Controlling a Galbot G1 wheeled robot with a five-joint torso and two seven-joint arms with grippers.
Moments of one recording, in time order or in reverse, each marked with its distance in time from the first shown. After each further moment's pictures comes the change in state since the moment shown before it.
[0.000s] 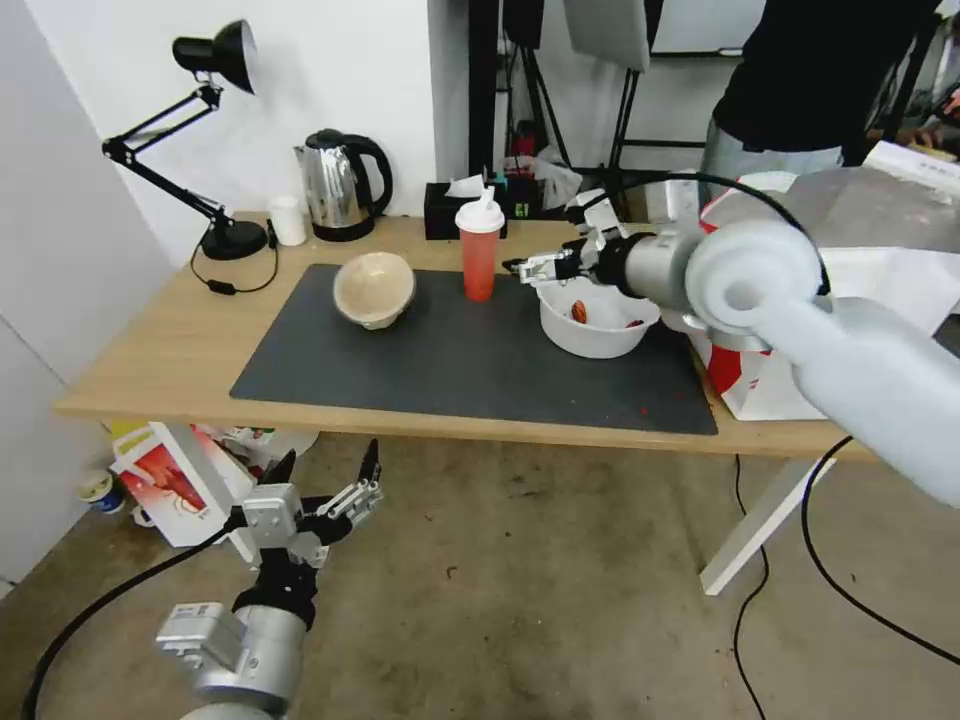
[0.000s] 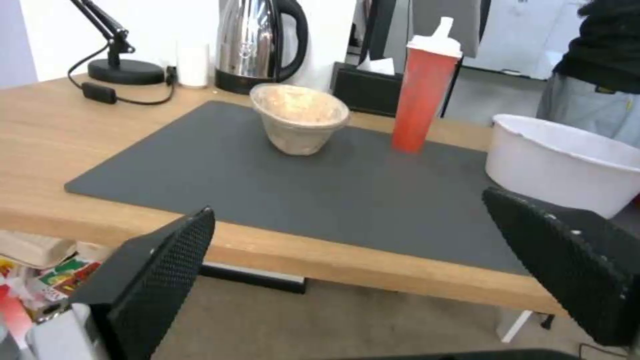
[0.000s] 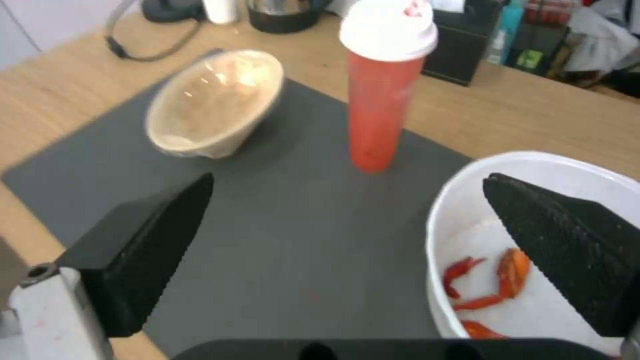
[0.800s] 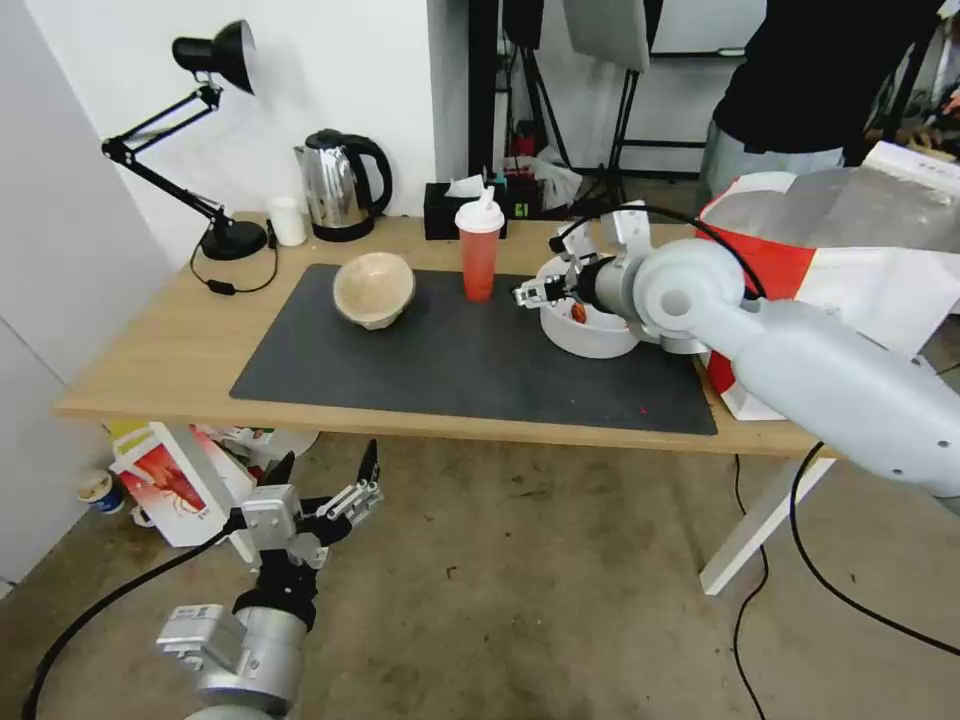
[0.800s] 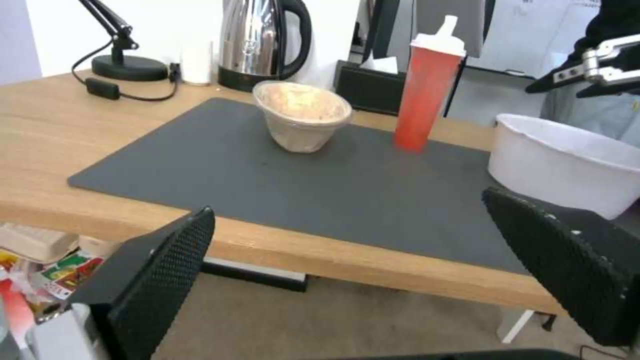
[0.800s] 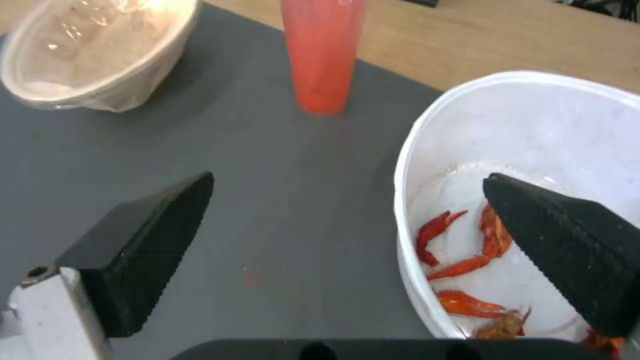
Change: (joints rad) left arm 0.003 -0.015 0.005 0.002 0.006 -0.001 -0.001; right arm 0.032 0.094 -0.128 -0.170 0.000 0.006 0.085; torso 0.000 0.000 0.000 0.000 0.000
